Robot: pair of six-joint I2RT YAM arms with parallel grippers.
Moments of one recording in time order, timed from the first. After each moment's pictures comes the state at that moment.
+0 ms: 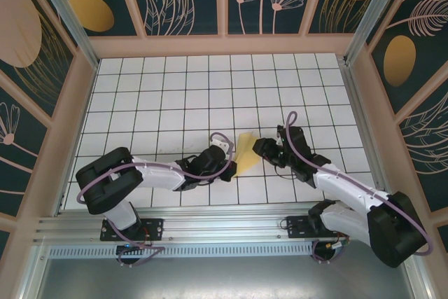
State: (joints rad) left arm -1.02 1.64 0.61 0.34 0.03 -0.75; right arm 0.56 1.05 0.43 -0.03 -0.26 0.98
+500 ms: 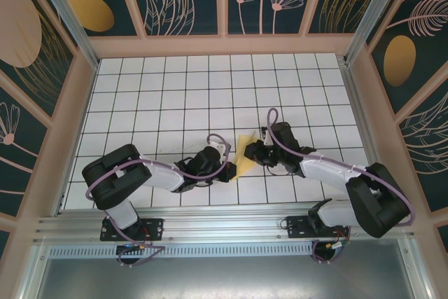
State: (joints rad) left arm -0.98 1.70 0.54 0.52 0.15 -0.84; right arm 0.59 1.31 0.51 0.04 -0.43 0.90
